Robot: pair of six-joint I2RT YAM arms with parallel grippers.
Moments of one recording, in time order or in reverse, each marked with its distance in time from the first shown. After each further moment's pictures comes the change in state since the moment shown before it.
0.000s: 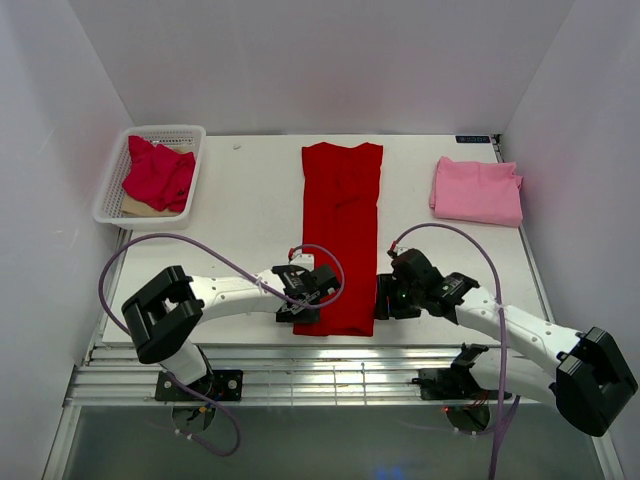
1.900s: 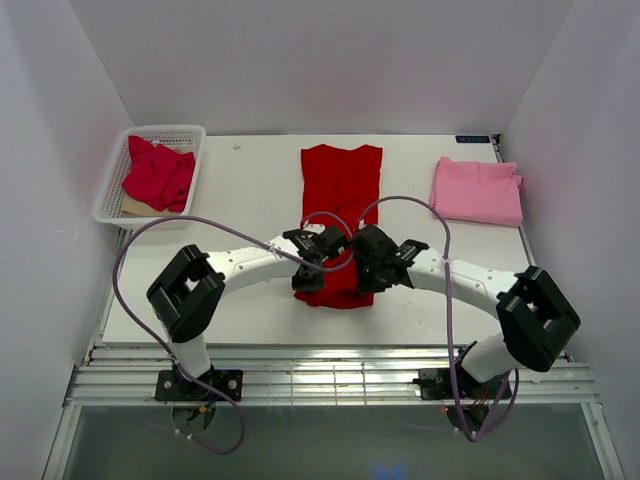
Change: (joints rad) left arm 0.111 0.158 0.269 -0.100 0.029 0.136; right arm 0.113 0.371 0.306 0.014 0.130 0.039
